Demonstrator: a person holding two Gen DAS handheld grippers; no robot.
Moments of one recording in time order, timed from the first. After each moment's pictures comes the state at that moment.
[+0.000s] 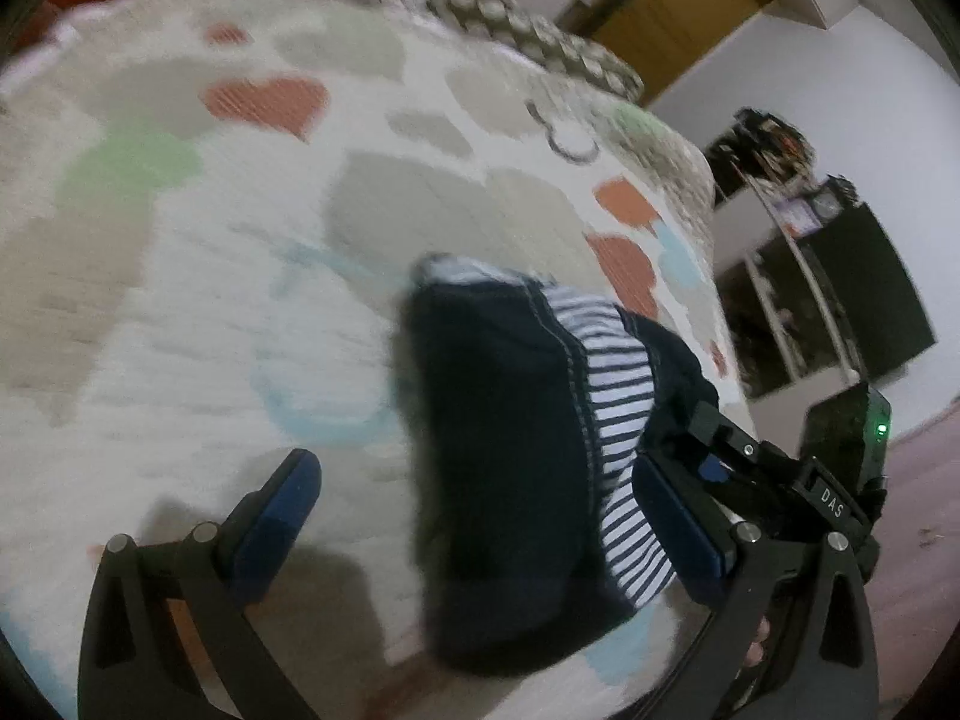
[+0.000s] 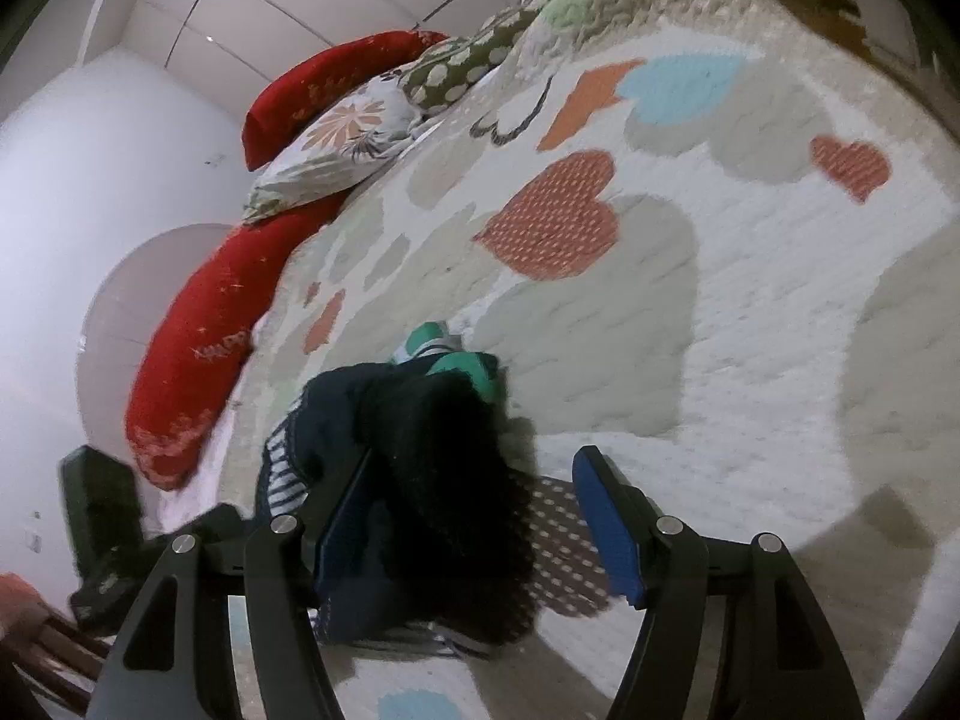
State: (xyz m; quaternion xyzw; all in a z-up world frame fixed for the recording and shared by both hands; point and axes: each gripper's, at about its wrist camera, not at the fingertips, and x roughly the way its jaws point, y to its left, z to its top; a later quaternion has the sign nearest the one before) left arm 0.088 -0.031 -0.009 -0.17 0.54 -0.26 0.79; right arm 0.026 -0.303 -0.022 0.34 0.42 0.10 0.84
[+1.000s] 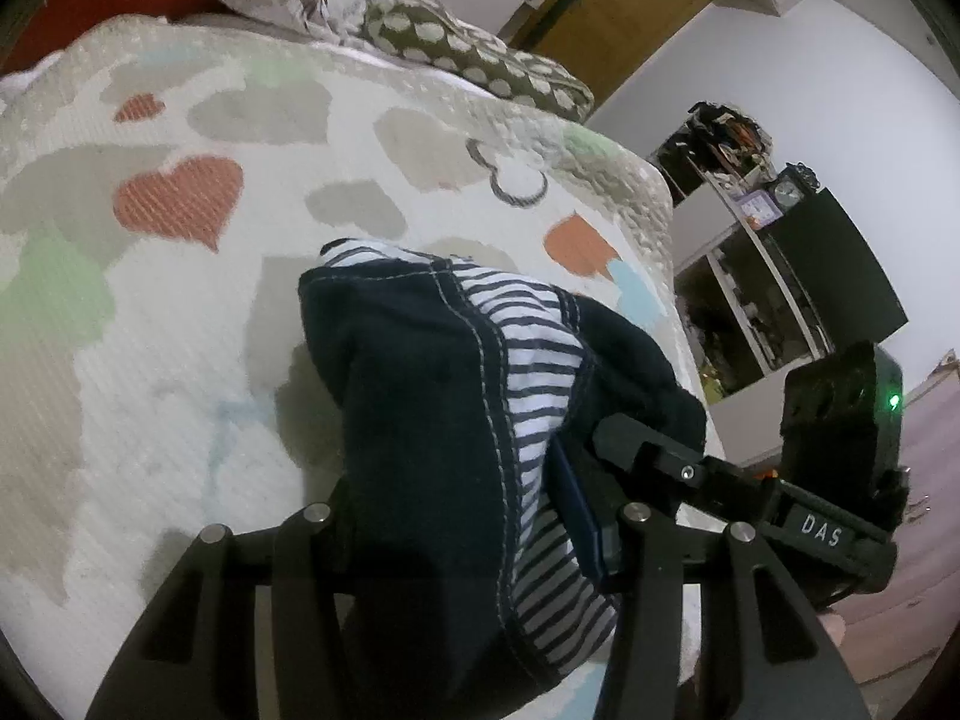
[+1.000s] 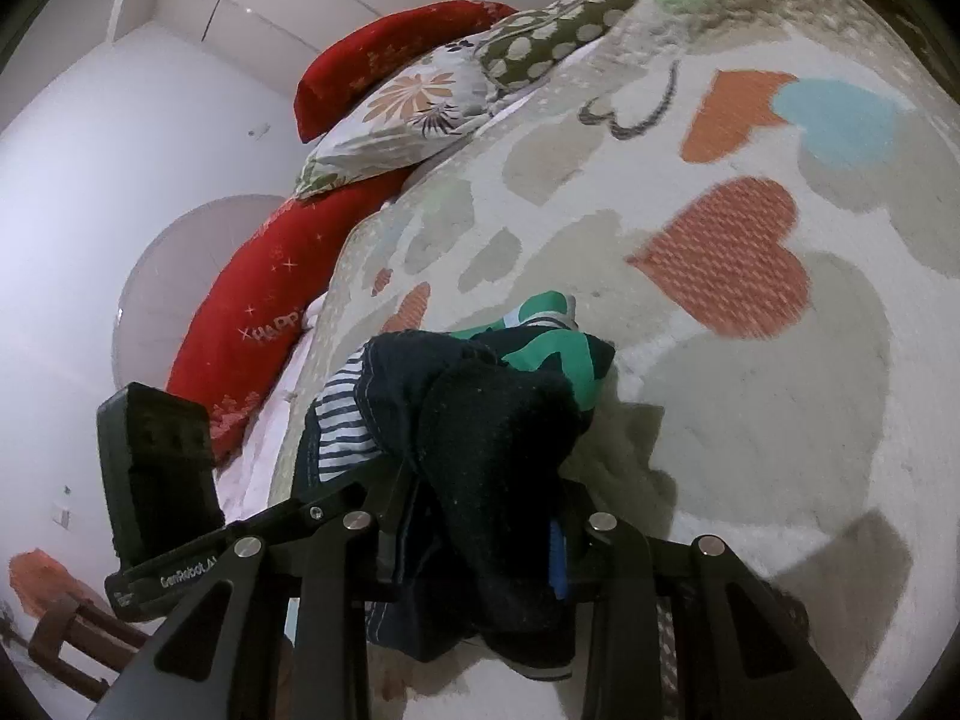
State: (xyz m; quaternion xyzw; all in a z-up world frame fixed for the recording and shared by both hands) left arm 0.137 -0.041 0.026 -0.15 0.50 -0.30 0.80; right arm 0.084 -0.256 0.009 0.32 0.43 0.17 0.83
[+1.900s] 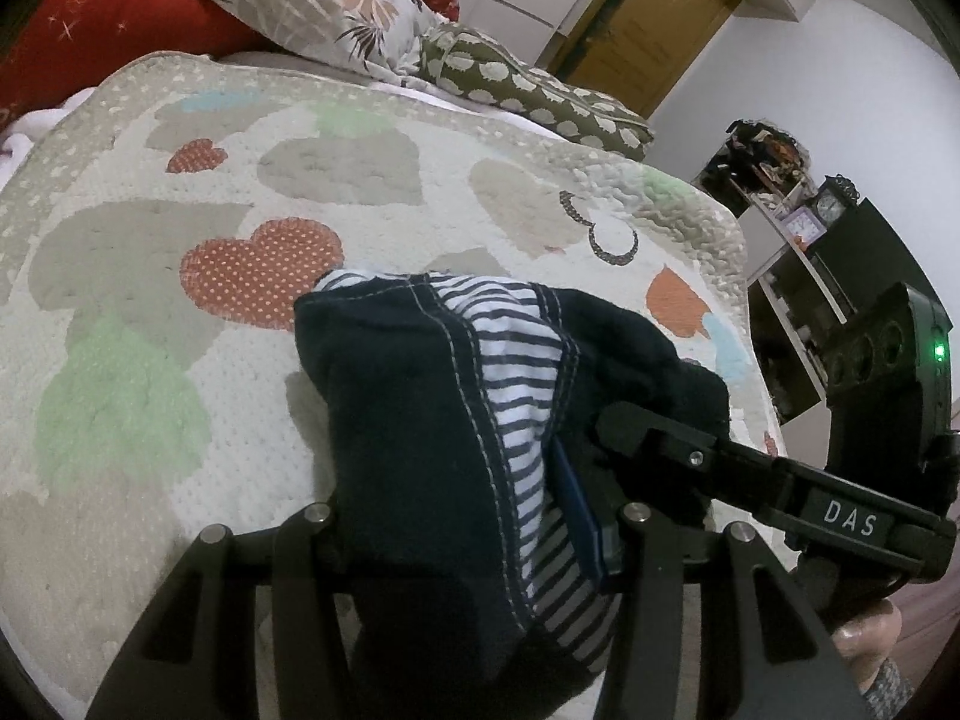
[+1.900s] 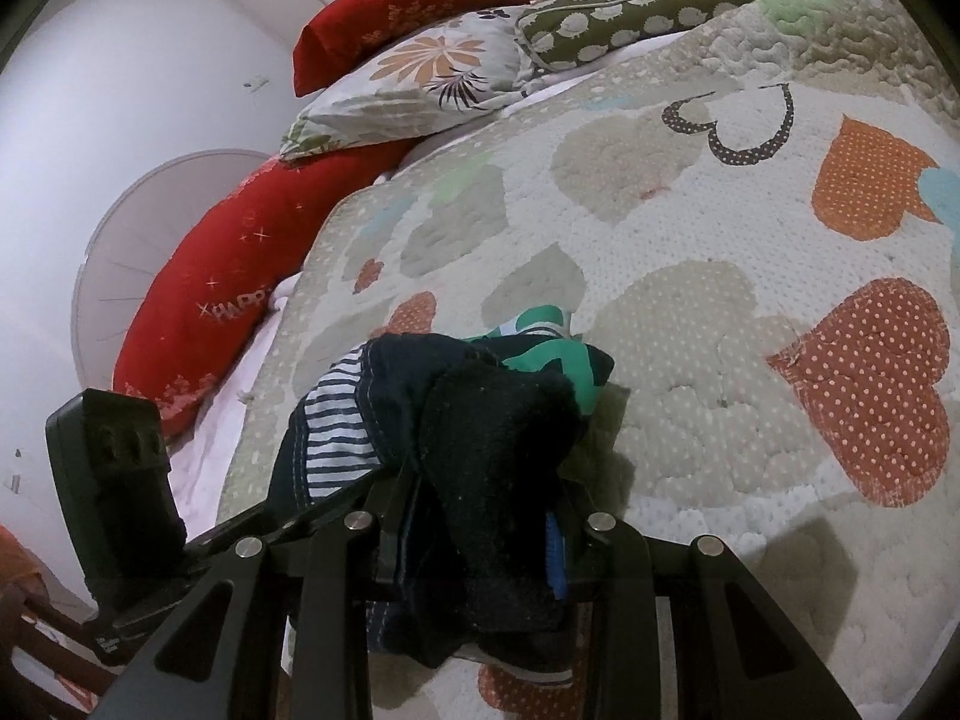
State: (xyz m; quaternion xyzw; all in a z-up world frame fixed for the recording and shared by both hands) left arm 0.185 -0.006 0.005 -0.12 0.47 -0.25 0.84; right arm 0.167 -0.200 -0.002 0.25 0.45 0.16 0.84
